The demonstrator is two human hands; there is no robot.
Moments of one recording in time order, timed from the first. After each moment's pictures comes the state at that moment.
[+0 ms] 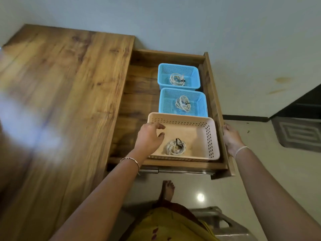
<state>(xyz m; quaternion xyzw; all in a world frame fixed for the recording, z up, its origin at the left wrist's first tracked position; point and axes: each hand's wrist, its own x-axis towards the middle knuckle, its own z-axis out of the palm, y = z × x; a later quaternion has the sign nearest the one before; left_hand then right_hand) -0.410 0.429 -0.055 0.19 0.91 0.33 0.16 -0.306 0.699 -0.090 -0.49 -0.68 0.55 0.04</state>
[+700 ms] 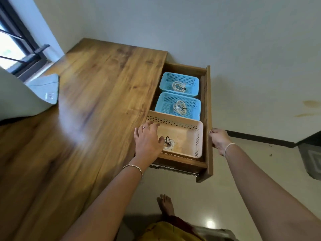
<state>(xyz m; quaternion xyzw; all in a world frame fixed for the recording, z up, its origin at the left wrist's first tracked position) -0.379 0.348 -0.037 0.12 0.96 0.24 0.01 -0.352 0.600 -0.063 -0.40 -0.74 0.54 -0.05</state>
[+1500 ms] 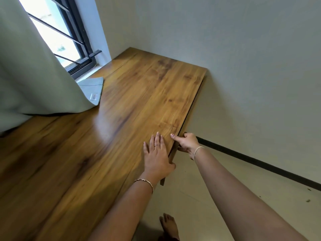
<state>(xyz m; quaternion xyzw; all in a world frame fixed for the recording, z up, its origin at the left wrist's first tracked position) -0.395 0.294 -0.043 0.04 0.98 0.11 0.13 -0.467 0.424 -0.060 -0.25 -0.71 0.64 -0.18</state>
